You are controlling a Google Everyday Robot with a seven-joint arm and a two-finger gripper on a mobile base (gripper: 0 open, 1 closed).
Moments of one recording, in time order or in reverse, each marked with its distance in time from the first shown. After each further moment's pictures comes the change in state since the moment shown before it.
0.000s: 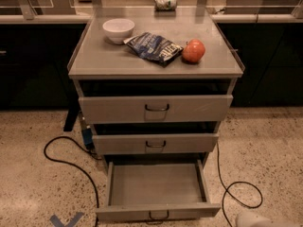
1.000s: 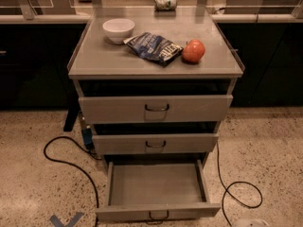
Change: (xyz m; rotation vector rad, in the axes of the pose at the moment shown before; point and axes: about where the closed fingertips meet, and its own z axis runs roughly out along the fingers) arm -0.007 -0.023 0.000 0.179 0.092 -0.016
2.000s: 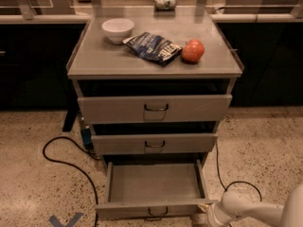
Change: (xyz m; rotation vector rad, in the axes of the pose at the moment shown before) arm -0.004 -0.129 0.018 0.092 -0.049 -0.050
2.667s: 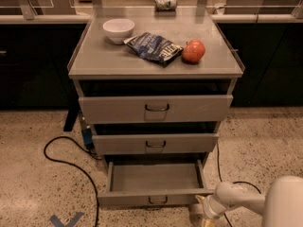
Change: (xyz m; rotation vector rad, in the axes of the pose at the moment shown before) arm 0.003 -0.033 0.023 -0.032 0.010 0.007
